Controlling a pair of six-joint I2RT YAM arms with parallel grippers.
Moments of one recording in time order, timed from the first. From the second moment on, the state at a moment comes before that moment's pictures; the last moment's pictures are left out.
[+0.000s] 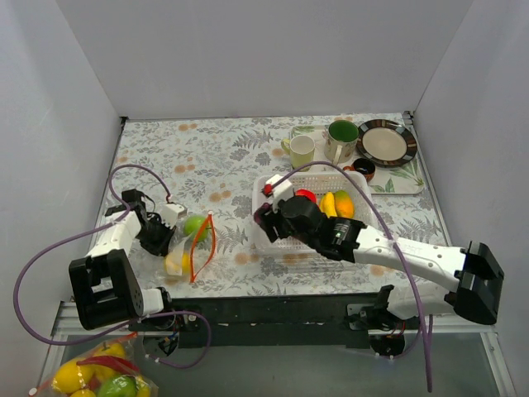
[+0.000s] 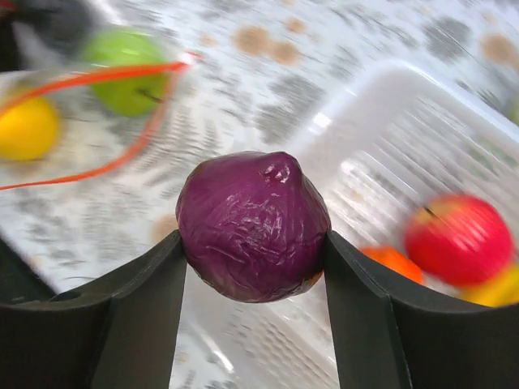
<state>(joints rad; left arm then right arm) 0.24 1.30 0.70 -0.84 0.30 0.84 1.18 1.29 0.98 -0.16 0.29 0.16</state>
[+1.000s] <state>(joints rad) 0.24 1.40 0.73 -0.79 0.34 0.78 1.34 1.64 1.25 -0.18 0.46 0.07</state>
